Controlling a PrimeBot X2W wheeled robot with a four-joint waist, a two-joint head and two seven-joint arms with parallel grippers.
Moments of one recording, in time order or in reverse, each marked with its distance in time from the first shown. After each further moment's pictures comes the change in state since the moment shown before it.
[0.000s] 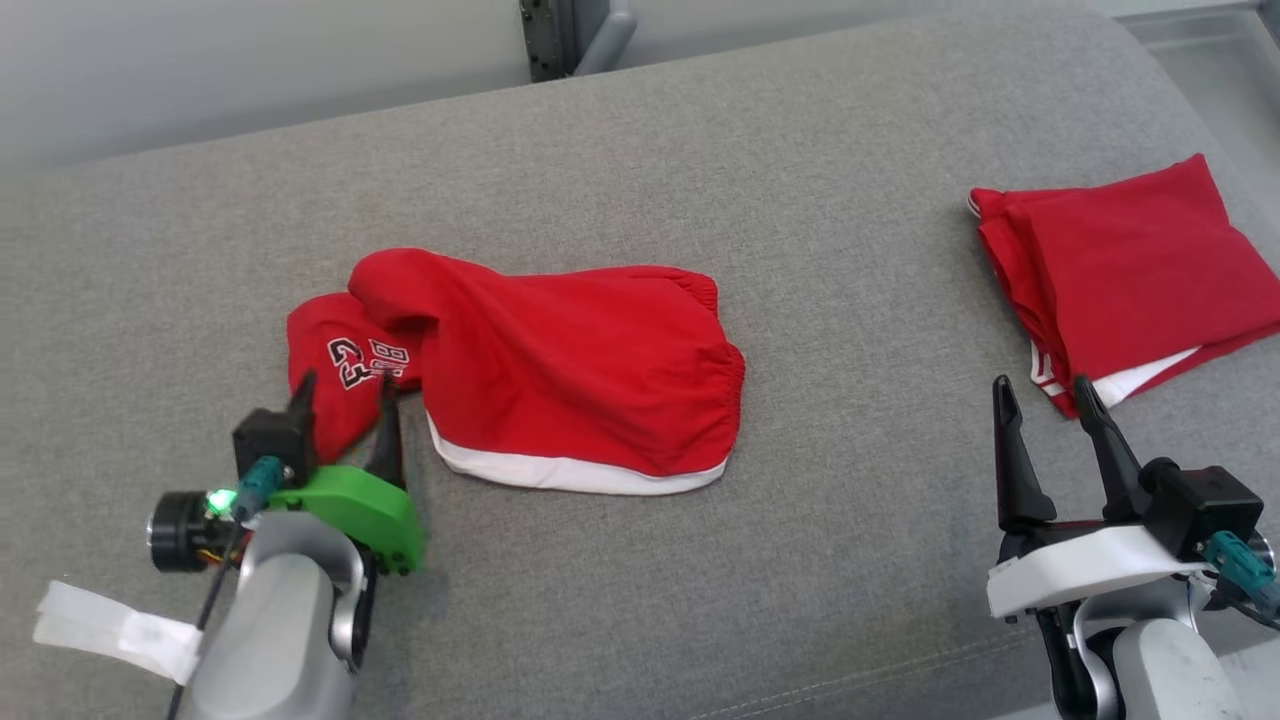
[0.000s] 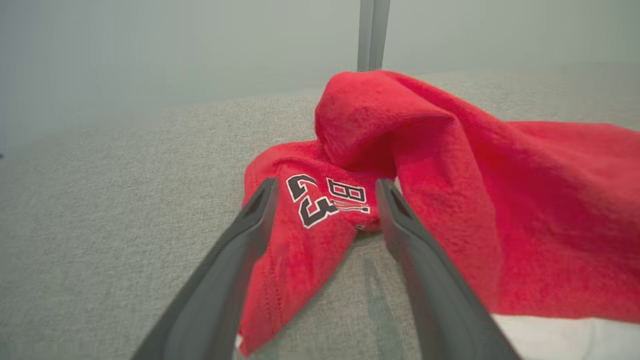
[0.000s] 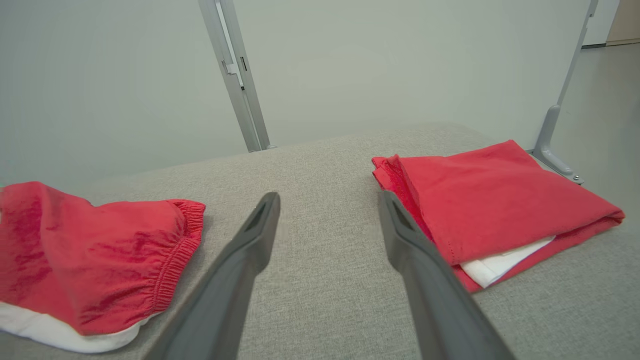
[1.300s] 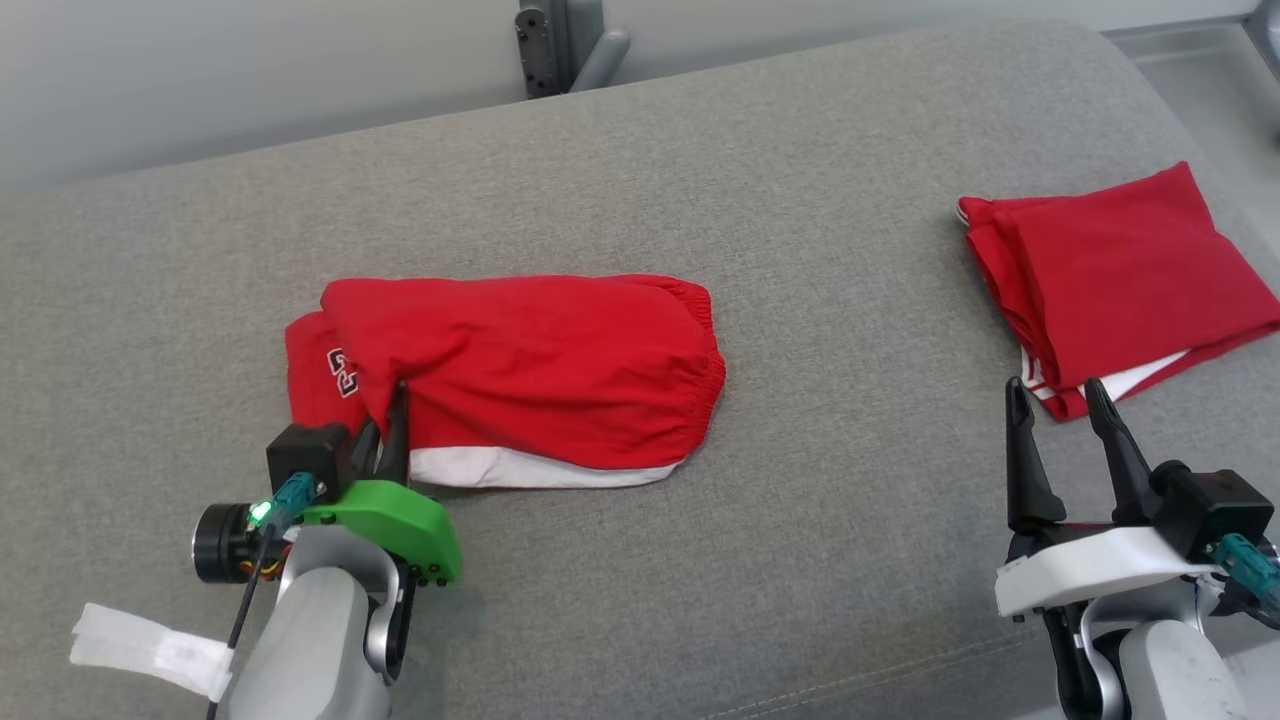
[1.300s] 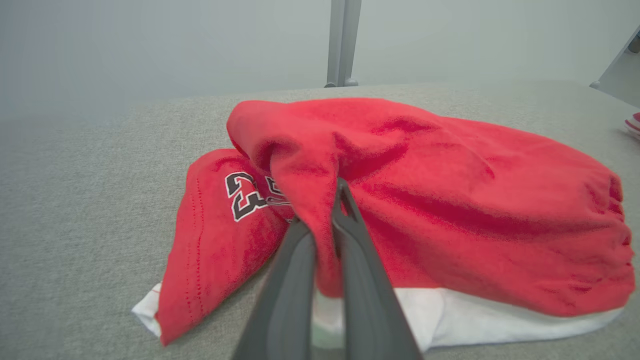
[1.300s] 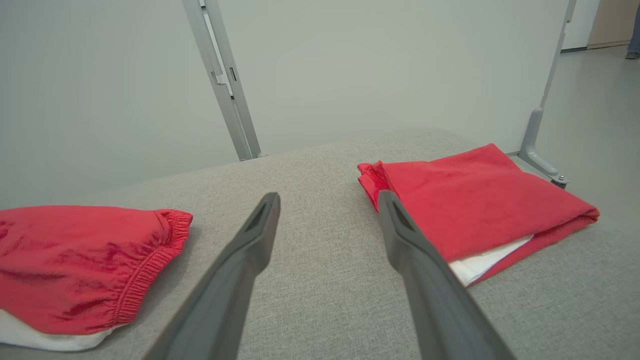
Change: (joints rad) left arm 0.028 -0.079 0.043 -0.013 0.020 -0.051 0.000; right arm -0.005 0.000 -0.015 0.013 0.010 0.000 -0.010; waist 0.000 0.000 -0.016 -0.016
